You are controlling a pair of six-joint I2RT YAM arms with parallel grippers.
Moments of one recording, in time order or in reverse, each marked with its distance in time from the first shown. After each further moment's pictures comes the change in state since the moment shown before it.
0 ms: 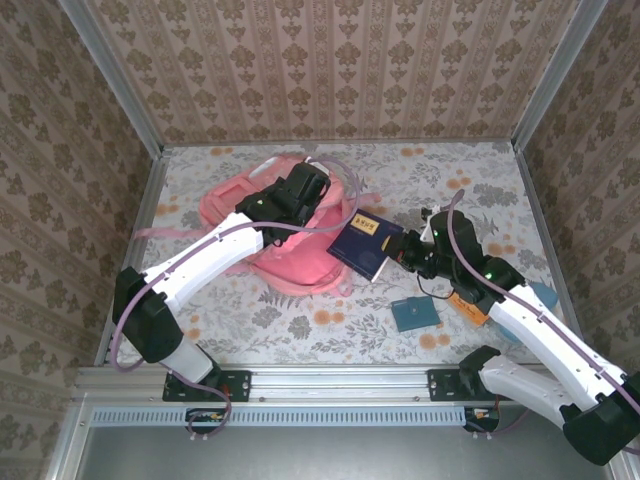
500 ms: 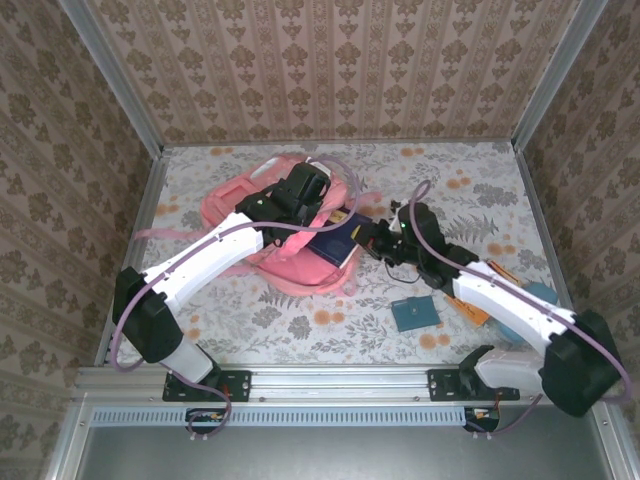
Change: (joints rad) left arm 0.000 0.000 0.001 0.000 0.060 -0.039; right arm 0.071 0.315 -0.039 0.446 -0.045 0.165
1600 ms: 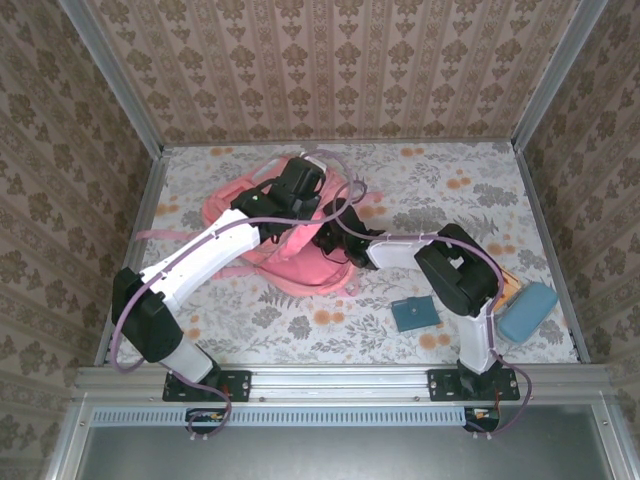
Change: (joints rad) left arm 0.035 0.000 0.026 -0.026 0.084 -0.073; right arm 0.124 0.752 0.359 0.397 0.185 0.359
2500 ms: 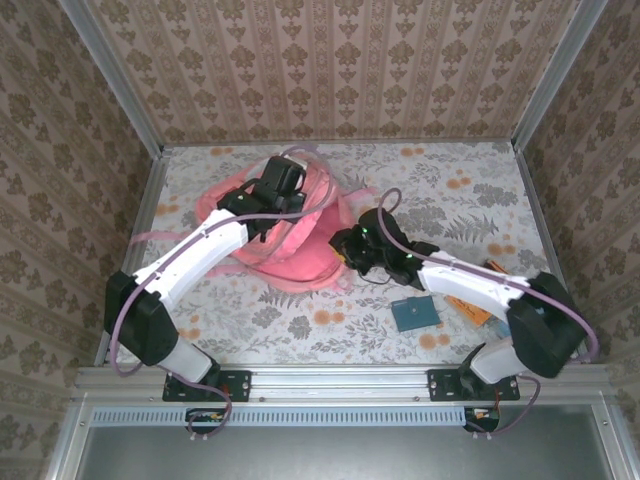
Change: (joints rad) left arm 0.117 -0.041 -0.108 0.053 0.114 -0.070; right arm -0.002 -0.583 -0.274 -0.458 -0.026 -0.124
